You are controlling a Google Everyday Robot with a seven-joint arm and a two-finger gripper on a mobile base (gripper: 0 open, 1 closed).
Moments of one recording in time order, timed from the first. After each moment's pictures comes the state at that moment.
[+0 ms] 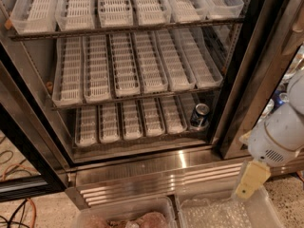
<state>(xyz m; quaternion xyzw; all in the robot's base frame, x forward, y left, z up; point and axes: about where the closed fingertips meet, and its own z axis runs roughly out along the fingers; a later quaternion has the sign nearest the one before) 0.398 -0.224 0.755 -0.53 0.83 0.10 0.10</state>
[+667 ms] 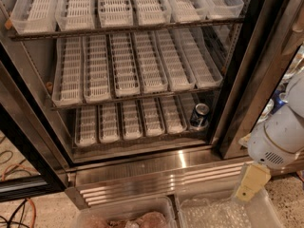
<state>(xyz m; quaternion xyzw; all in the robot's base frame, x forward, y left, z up) 0.391 -0.224 0.746 -0.53 0.83 0.10 0.09</state>
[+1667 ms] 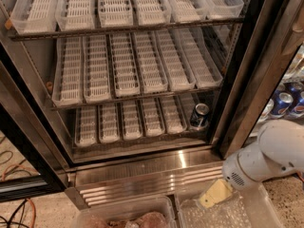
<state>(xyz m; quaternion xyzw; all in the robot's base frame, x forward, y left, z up) 0.400 -0.181 0.647 -0.40 0.89 0.15 0.13</state>
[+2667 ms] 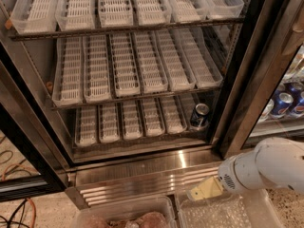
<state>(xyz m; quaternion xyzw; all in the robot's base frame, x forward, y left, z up) 0.412 -0.176 0.648 -0.28 0.93 0.12 0.20</state>
